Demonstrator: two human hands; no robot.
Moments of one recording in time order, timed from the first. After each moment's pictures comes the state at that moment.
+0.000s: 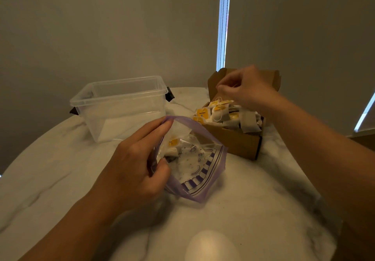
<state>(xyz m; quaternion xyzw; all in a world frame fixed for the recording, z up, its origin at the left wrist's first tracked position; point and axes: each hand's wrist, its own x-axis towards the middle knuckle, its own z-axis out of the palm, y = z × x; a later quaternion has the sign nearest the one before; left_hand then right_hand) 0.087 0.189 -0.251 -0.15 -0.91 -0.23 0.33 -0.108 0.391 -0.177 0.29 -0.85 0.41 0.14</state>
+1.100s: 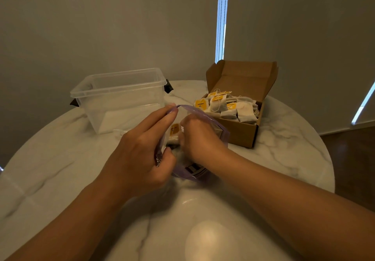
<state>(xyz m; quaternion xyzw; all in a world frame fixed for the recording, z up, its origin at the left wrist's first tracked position) 0.091 0.200 -0.248 -0.14 -0.93 -0.17 0.31 -0.013 0.315 -0.236 0.28 -0.95 0.15 -0.03</state>
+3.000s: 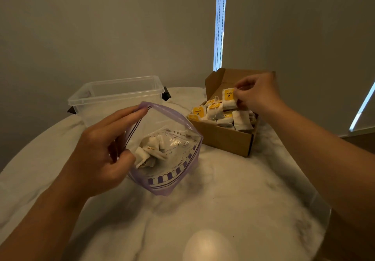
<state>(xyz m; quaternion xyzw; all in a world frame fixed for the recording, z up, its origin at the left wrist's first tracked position) 0.101 0.153 -0.232 -0.18 -0.89 -0.23 0.34 -0.125 0.414 -0.197 0.13 -0.82 0.53 0.16</state>
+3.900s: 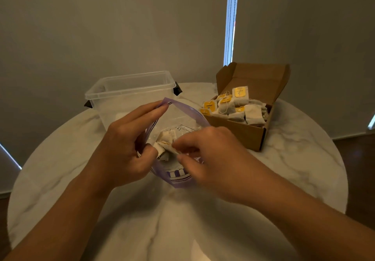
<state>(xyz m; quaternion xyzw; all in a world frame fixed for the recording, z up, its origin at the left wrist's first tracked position) 0.100 0.167 -0.232 -0.19 -0.90 -0.20 0.33 0.061 0.366 -0.209 0.44 -0.85 0.29 0.01</state>
